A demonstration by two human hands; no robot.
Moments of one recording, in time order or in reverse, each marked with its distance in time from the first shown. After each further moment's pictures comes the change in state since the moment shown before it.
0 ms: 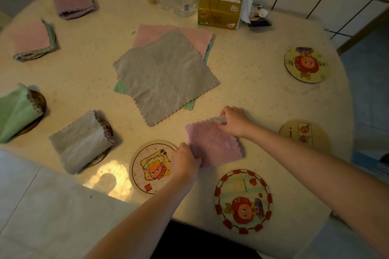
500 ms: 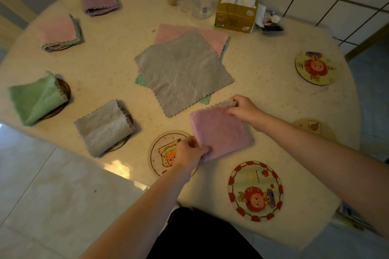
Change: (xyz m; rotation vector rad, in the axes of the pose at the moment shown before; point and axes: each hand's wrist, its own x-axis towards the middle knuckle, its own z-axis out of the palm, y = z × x) left_hand -0.012 -0.035 -0.036 -0.773 -0.220 -0.191; right_hand -0.023 -0.048 -0.020 0.653 0.087 0.072
